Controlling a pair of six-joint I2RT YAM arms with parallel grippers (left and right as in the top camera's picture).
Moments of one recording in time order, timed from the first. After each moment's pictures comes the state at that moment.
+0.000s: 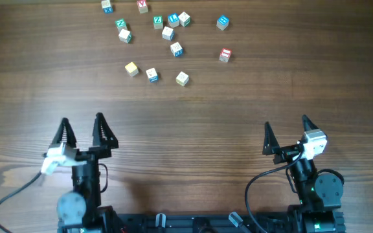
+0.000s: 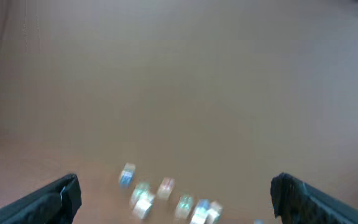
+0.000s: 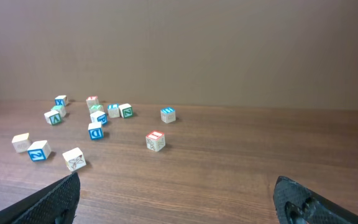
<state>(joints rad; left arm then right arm) 0.11 0.01 0.01 0.34 0.04 -0.41 0.05 0.02 0.01 0.01 -0.15 0.05</state>
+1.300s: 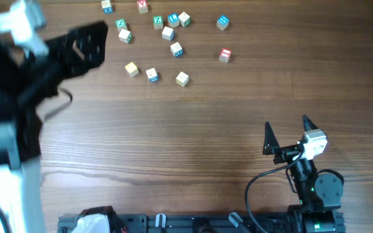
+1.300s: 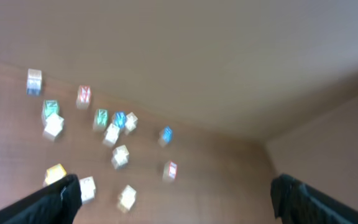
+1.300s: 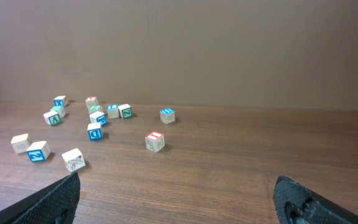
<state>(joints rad) 0.11 1.21 1.61 -0.80 0.50 -0.46 0.05 0.02 0.01 0.01 -0.15 0.05</state>
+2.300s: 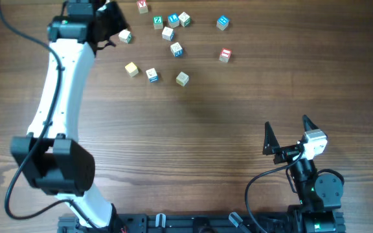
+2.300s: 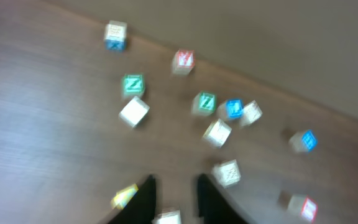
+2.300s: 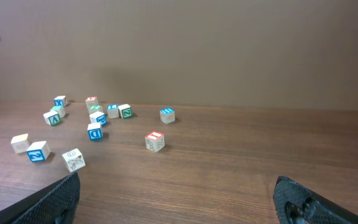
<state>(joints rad) -0.09 1.89 1.82 -0.72 0.00 -0.42 0.05 0.02 0.01 0.01 -0.15 0.05</state>
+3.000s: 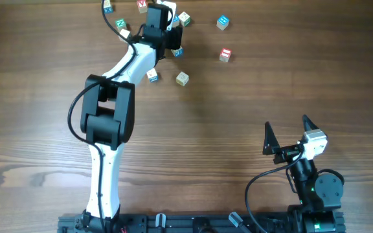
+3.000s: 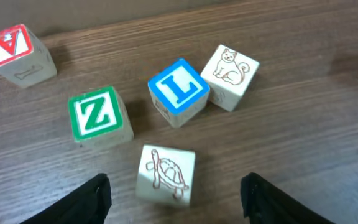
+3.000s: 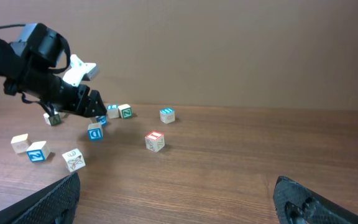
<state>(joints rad) -0.28 2.40 1.82 -0.16 -0.03 -0.02 0.05 0.02 0.01 0.01 -0.15 0.05</state>
